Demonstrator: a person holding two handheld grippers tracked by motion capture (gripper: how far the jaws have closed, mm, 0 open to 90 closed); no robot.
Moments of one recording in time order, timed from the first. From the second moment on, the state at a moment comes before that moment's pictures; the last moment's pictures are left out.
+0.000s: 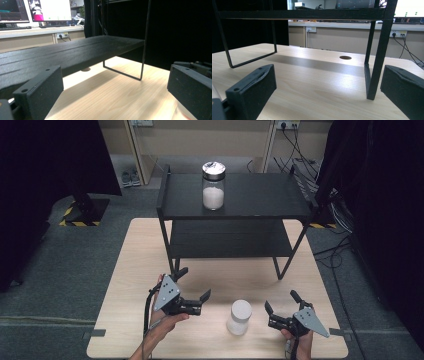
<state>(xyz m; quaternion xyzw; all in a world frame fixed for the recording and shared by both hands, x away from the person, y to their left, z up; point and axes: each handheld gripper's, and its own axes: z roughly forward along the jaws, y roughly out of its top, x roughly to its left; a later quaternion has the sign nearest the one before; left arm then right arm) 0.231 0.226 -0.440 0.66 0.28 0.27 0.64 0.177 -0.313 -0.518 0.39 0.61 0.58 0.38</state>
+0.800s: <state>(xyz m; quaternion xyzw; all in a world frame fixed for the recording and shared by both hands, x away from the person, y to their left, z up) 0.216 0.231 -0.488 0.66 0.27 0.28 0.64 0.177 -0.314 -0.518 0.39 0.61 0.58 0.38</state>
